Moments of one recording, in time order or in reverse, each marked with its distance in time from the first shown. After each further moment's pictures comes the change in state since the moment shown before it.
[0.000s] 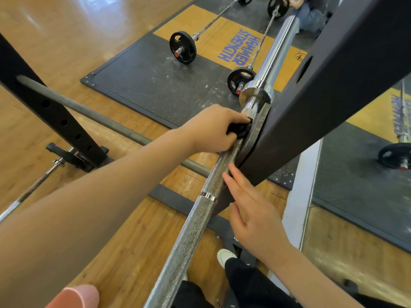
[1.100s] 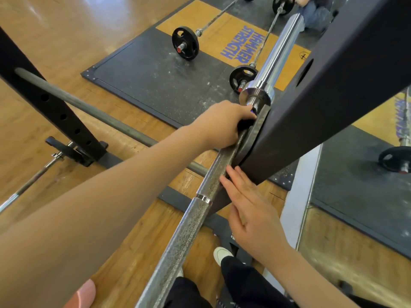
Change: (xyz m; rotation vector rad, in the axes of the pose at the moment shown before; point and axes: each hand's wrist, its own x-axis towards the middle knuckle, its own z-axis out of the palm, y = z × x) left_hand 0.027 0.000 0.013 0.031 0.020 -0.063; right_hand 0.000 0.016 0.000 -0.078 -0.004 -0.086
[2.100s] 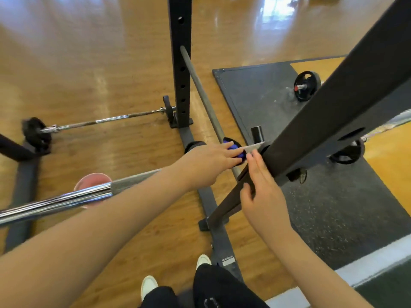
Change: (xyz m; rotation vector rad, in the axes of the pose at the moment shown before) left_hand -0.130 0.114 0.028 0.355 -0.080 -0.591; right_hand 0.026 0.036 -0.058 0.273 -0.273 -0.331
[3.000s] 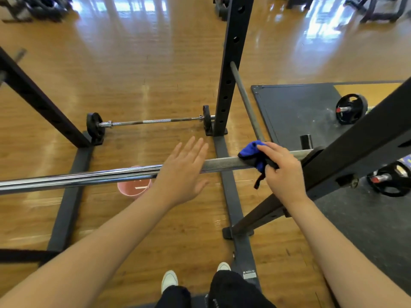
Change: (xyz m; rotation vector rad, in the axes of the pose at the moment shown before) left_hand -0.156 -0.026 0.054 0.081 0.266 -0.582; right_hand 0.038 -0.037 0.029 0.137 0.013 -0.216
